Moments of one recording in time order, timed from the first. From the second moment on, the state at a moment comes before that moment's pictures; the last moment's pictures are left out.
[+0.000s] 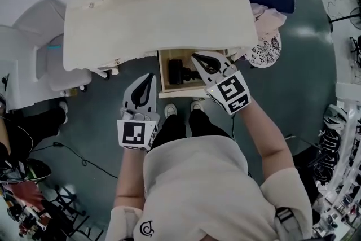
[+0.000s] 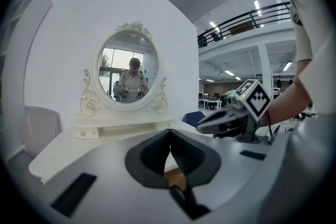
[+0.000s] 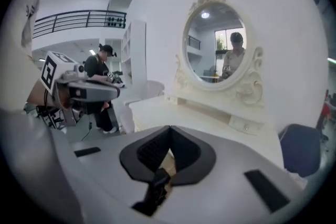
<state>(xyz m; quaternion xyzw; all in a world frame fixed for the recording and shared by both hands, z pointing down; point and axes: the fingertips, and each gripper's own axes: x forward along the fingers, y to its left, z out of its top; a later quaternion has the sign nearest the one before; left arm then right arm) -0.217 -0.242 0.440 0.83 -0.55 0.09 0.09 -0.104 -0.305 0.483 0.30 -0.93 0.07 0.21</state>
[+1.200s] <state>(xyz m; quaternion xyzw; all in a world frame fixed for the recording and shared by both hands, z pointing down) -0.215 -0.265 0.287 0.83 -0.55 0.04 -0.02 -0.048 -0.288 0.292 0.41 -0.91 -0.04 -0.02</state>
